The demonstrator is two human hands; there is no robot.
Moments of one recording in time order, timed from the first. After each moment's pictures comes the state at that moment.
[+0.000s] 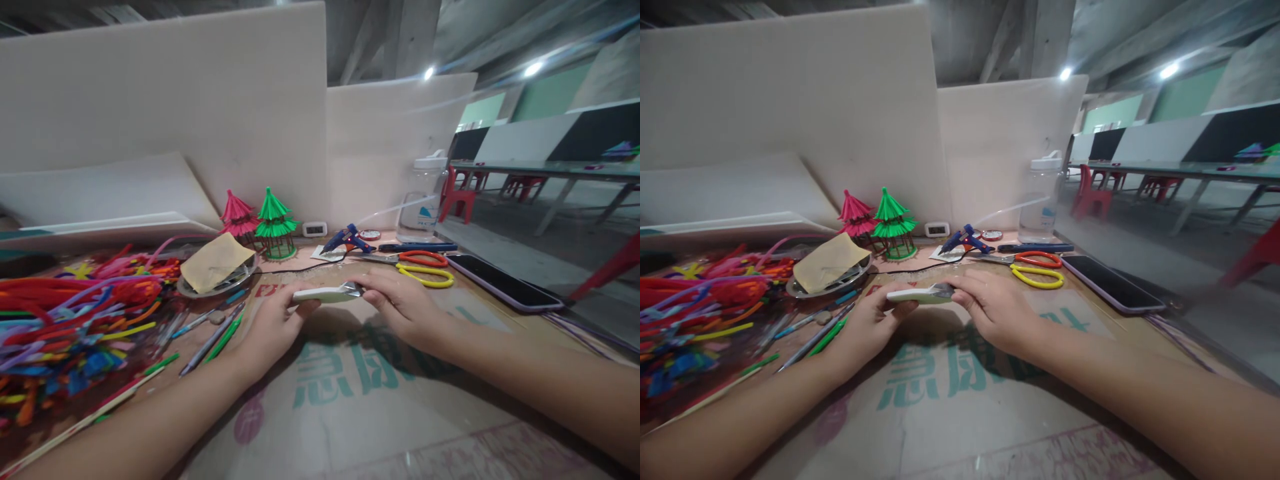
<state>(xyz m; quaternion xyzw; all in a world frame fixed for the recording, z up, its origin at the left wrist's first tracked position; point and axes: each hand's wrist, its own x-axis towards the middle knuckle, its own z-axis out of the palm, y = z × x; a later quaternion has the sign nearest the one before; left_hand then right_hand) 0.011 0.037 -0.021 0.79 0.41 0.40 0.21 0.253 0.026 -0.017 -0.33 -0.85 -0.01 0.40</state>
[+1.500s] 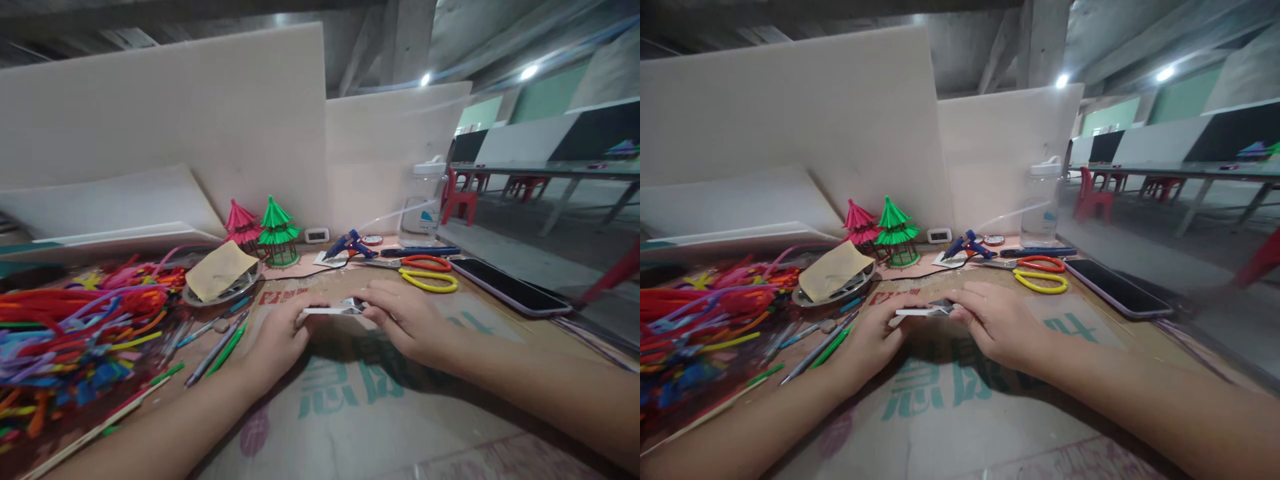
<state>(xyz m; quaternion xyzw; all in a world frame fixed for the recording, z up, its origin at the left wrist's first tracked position) 0.010 0.033 -0.017 0.83 0.39 0.36 0.16 0.249 0.018 -0.015 -0.30 -0.87 -0.04 0.39</state>
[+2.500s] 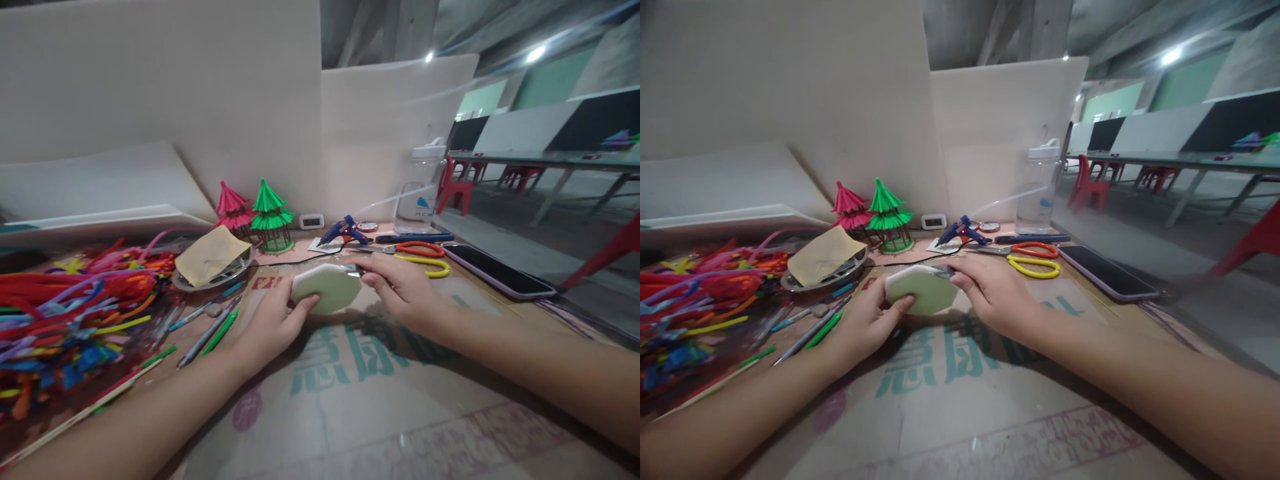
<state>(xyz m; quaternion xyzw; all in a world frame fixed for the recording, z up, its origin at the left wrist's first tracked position) 0.017 0.029 -0.016 0.80 0.45 0.36 0.15 0.257 0.026 -0.010 -0.34 -0.84 -0.02 0.43</state>
